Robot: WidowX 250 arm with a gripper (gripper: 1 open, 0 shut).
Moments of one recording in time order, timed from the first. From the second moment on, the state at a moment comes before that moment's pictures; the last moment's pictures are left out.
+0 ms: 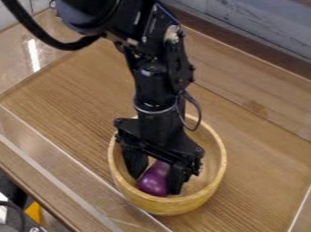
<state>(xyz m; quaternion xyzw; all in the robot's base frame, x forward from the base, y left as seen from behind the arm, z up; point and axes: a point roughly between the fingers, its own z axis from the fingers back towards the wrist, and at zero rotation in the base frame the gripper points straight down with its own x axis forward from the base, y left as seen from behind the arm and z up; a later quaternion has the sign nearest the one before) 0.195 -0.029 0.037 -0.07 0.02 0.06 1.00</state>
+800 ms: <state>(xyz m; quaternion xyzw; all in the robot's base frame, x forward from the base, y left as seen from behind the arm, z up) 0.193 -0.024 0.040 -0.06 0.03 0.07 1.00</state>
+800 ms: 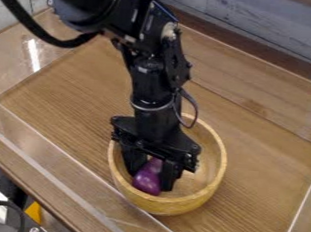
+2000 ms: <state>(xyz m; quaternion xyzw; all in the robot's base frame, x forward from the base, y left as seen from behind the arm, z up) 0.191 -0.017 0.057 -0.05 0.03 0.07 1.00</state>
